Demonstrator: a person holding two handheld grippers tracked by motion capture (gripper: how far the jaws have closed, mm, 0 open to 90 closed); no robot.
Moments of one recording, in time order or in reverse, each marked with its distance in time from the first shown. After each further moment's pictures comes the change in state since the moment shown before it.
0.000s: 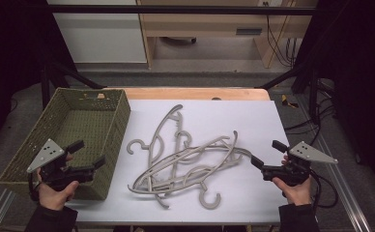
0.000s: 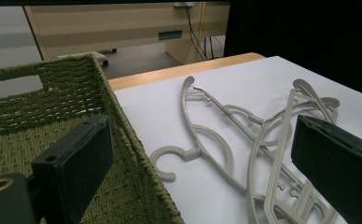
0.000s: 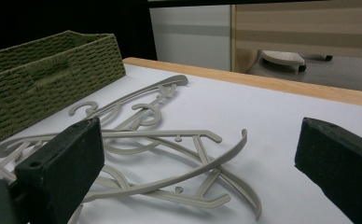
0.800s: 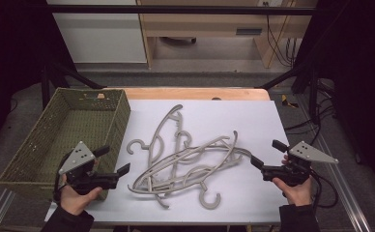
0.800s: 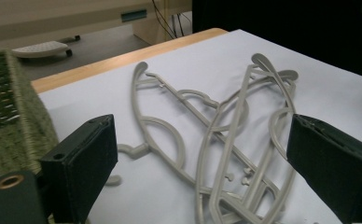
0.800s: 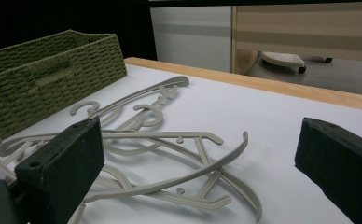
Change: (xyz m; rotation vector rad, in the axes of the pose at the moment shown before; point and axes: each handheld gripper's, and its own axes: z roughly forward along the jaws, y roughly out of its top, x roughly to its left) left arm -0.053 0.005 0.030 0.107 -0.122 0.095; right arm 0.003 0.004 -0.002 0.001 0.001 -0.014
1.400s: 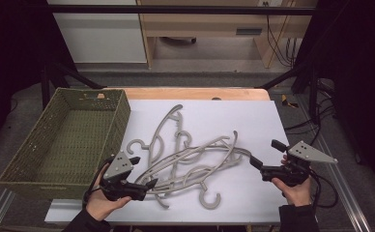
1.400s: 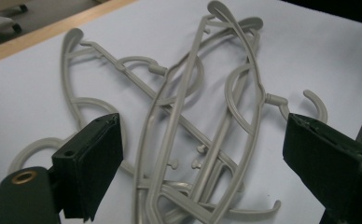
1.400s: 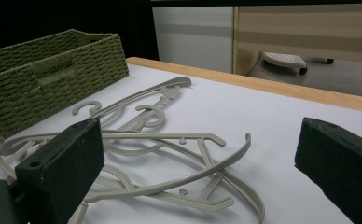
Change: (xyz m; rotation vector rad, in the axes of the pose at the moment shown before) left arm -0.047 -0.007 0.050 0.175 -0.116 0.102; right arm 0.003 0.002 0.001 0.001 0.003 -0.005
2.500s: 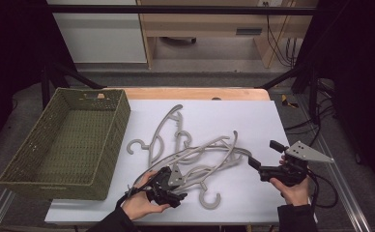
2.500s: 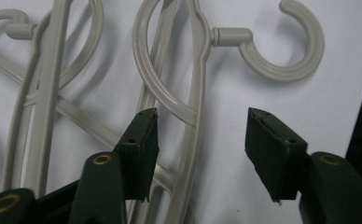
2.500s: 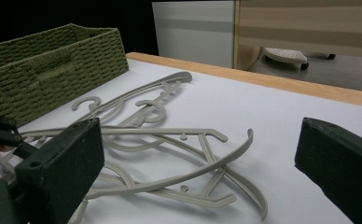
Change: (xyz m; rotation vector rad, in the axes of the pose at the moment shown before) left arm -0.054 0.006 0.100 0.351 -0.124 0.259; right arm 0.001 -0.002 0.004 0.019 0.001 0.000
